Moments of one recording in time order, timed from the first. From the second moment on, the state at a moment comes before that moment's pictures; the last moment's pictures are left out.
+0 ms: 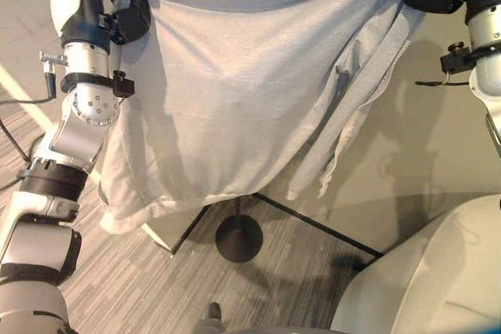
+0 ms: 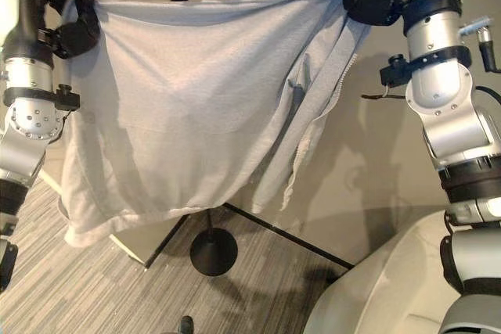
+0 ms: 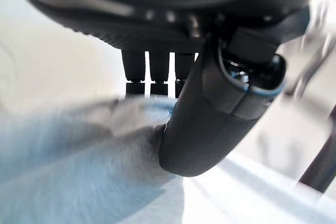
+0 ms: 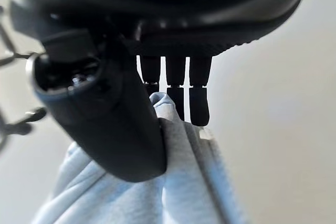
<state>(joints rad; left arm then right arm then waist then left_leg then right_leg) -0.94 0.85 -0.37 0.57 0.05 -0.14 0.46 -1.12 -1.03 0.50 0.47 0.16 -0.15 -0.24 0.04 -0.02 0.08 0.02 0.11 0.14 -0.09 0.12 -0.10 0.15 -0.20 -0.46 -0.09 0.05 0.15</state>
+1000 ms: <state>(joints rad) -0.18 0.36 -0.02 0.43 -0.43 -0.20 0.25 -0.27 -0.48 0.13 0.24 0.17 -0.11 -0.14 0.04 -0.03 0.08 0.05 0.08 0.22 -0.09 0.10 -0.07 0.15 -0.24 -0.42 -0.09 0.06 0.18</state>
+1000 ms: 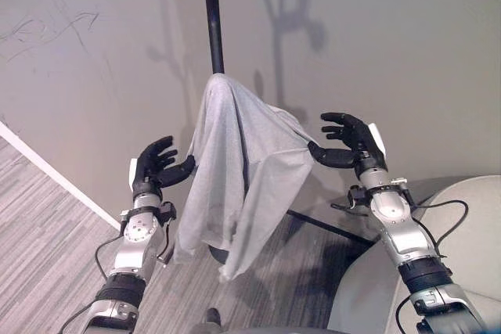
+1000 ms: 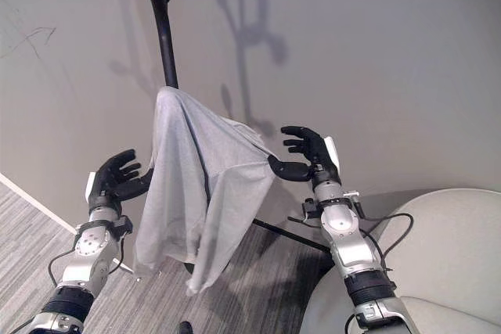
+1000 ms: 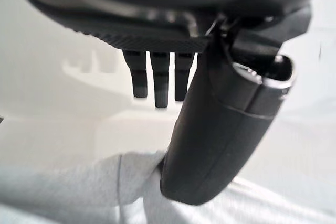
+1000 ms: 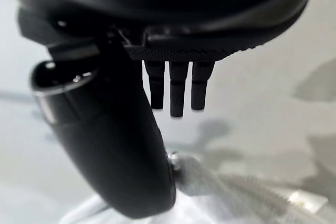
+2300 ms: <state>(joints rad) 0.04 0.27 -0.11 0.98 -0.23 -0.15 0.06 0.05 -0.22 0.20 0.96 0.32 -0.08 -0.03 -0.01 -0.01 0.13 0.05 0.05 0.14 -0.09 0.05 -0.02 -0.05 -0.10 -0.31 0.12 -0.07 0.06</state>
